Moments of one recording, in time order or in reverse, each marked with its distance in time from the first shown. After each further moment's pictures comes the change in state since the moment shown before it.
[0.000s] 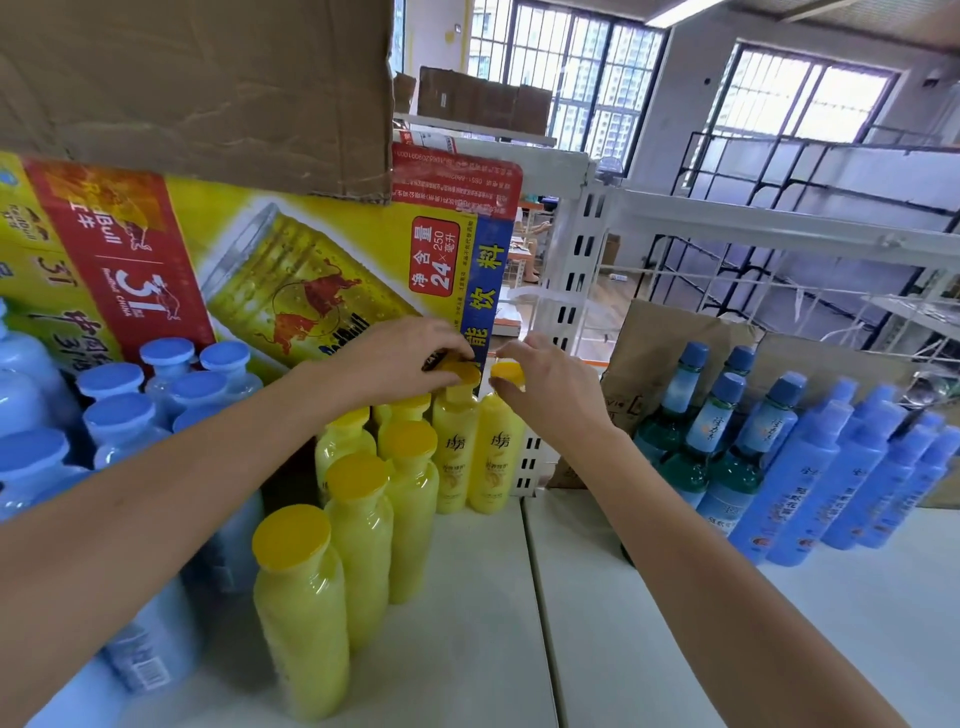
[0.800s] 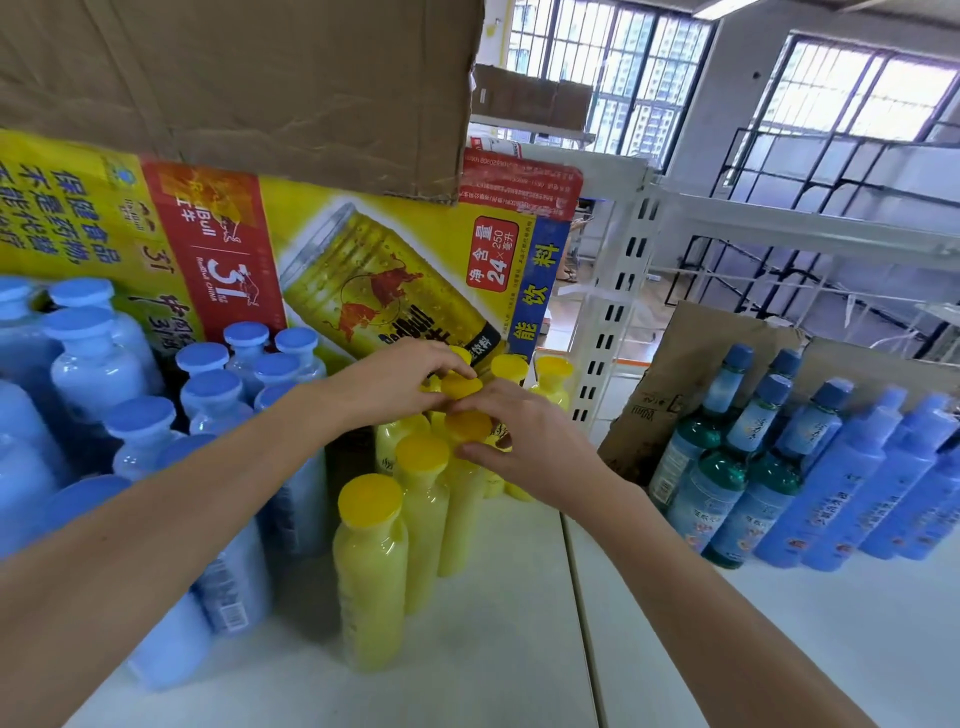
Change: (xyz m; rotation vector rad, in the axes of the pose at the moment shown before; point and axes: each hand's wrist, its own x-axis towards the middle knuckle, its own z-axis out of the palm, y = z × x) left_hand -0.057 -0.018 -0.001 -0.212 -0.047 -0.083; right_hand -0.047 -0.064 0.000 0.435 -0.146 -0.276
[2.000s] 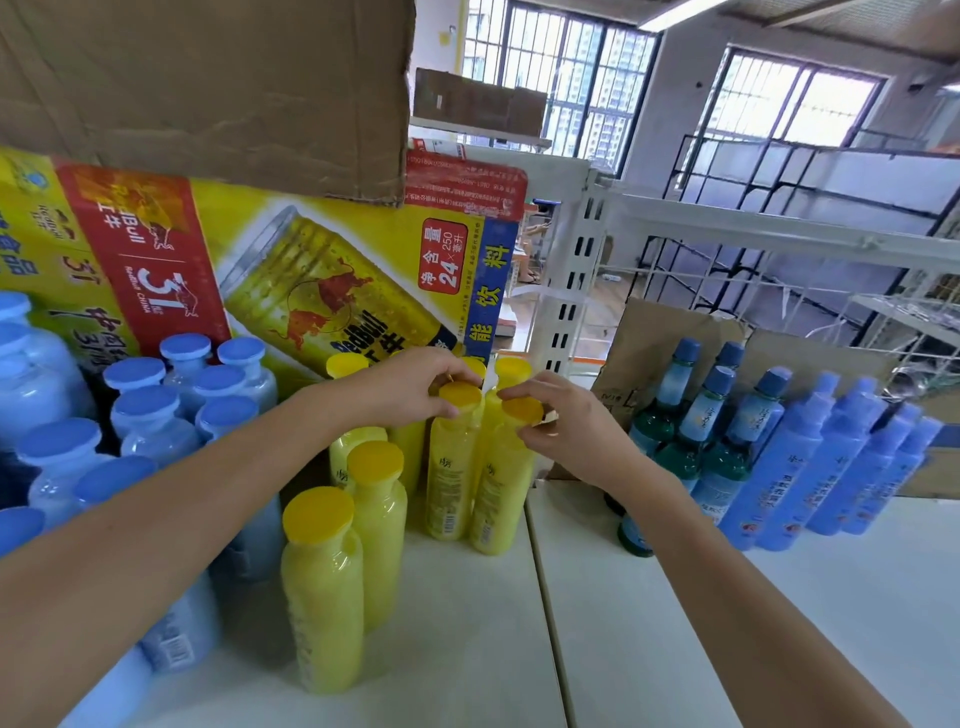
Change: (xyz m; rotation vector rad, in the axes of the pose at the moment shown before) left_hand 0.031 0.031 0.015 -0.207 -0.083 0.018; right_hand -0.022 0.060 -0.036 0.059 0.064 0.197
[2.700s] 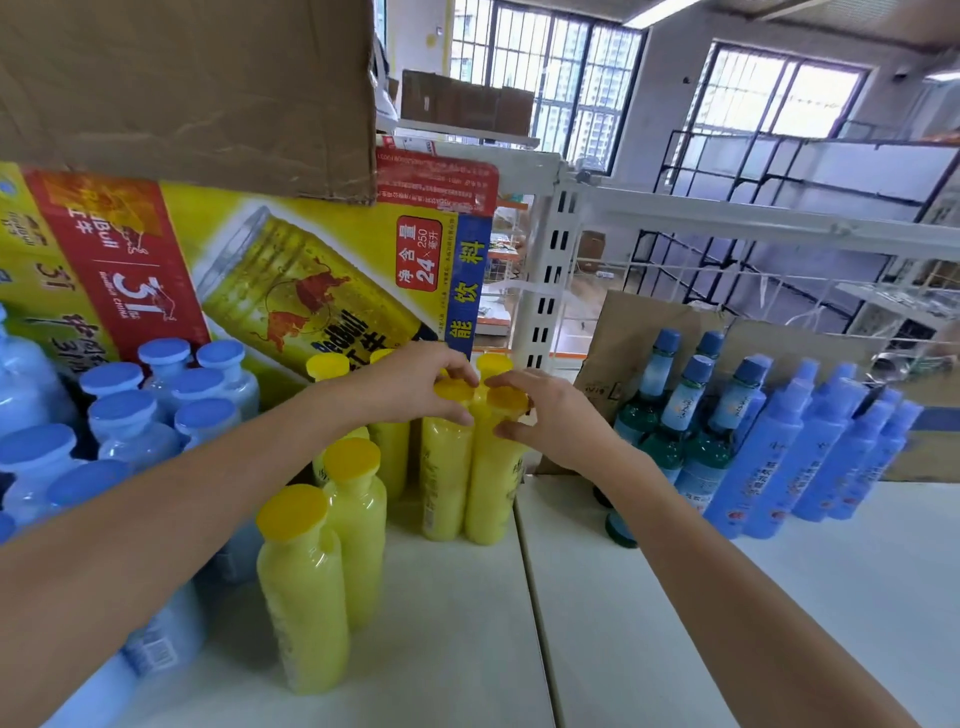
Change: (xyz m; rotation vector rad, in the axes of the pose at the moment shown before) left_hand 0.008 0.019 0.006 0.045 0.033 0.012; right_hand 0.005 0.002 -0.004 -0.161 -0.040 0.081
